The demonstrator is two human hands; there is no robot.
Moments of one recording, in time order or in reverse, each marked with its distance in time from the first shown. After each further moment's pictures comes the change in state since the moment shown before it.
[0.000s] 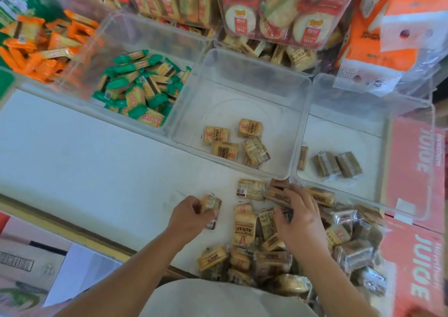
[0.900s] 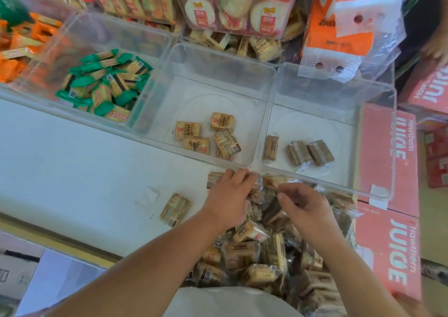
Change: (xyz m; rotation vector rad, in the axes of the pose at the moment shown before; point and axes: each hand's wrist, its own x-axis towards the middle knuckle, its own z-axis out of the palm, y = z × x) left_hand -0.009 0.105 0.110 0.797 0.057 0.928; right_hand 0.001 0.042 -0.076 0.545 -0.127 0.305
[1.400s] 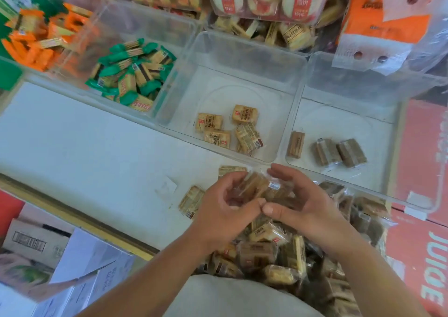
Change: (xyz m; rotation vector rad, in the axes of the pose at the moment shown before) left_hand -0.071 0.020 -0.067 -1.085 0.227 -0.496; right_hand 0.001 -0.038 0.015 0.163 -0.420 -0.090
